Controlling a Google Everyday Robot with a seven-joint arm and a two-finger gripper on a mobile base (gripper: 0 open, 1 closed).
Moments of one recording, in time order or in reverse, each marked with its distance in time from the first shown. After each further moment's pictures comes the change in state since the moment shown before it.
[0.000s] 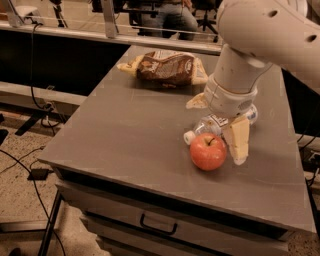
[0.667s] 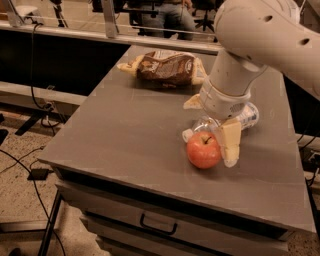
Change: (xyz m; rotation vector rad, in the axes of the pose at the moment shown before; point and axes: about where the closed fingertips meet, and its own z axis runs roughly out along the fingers) arm -0.006 -0.009 0.013 0.009 -0.050 0.099
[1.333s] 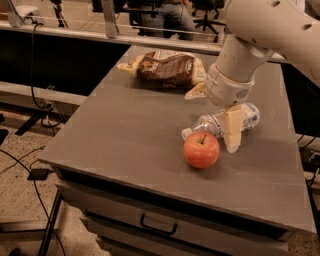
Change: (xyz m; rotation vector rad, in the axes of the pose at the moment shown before) arm 0.016 -0.023 -0.009 0.003 -0.058 -0.045
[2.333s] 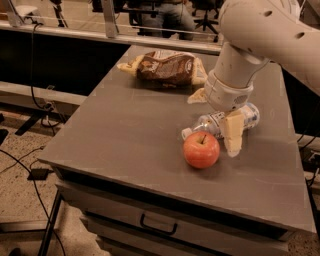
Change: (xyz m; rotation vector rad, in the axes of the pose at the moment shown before) arm 0.007 0.006 0.009 -0.008 0.059 0.025
